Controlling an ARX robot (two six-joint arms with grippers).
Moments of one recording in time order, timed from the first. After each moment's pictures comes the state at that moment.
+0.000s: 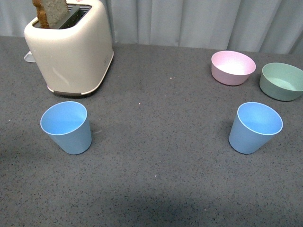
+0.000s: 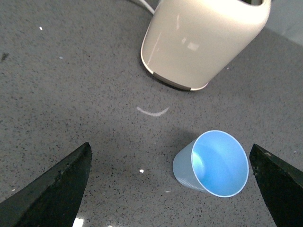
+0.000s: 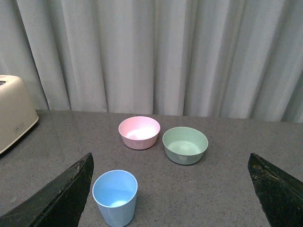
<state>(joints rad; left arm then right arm) 0.06 1.23 0.38 0.31 0.03 -0.27 0.00 0.00 0.00 0.00 0.00 -0.01</state>
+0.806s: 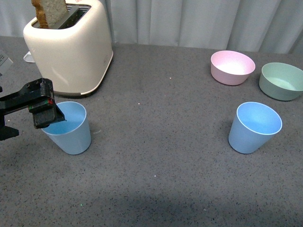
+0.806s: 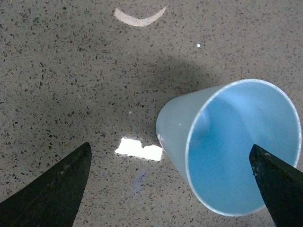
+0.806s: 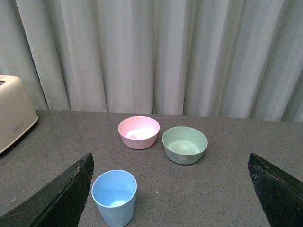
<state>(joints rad) -0.05 1.76 0.70 0.08 0.12 -0.32 0.00 0.00 0.00 0.00 0.00 -0.01</state>
